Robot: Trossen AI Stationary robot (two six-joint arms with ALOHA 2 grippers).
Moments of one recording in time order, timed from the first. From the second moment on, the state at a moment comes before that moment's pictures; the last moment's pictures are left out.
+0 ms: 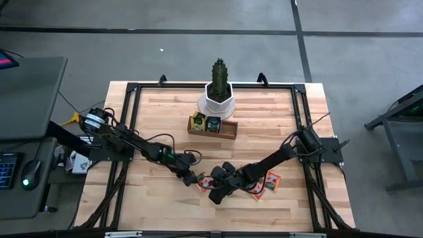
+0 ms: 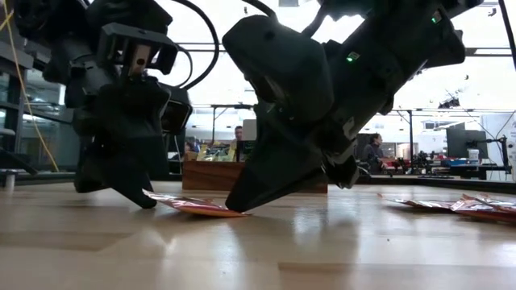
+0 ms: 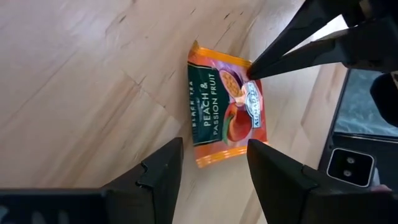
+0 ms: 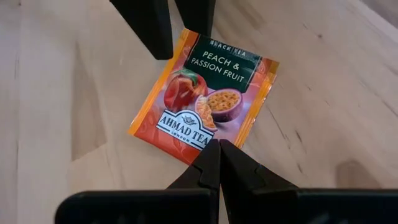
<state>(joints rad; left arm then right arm) -0.31 1.67 0.63 0.30 0.14 -1.15 0.43 2.10 1.19 0.09 0.32 0.86</state>
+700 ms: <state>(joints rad) -0.31 1.67 0.65 0.28 0.10 -1.15 0.39 2.10 1.19 0.14 0.28 0.82</state>
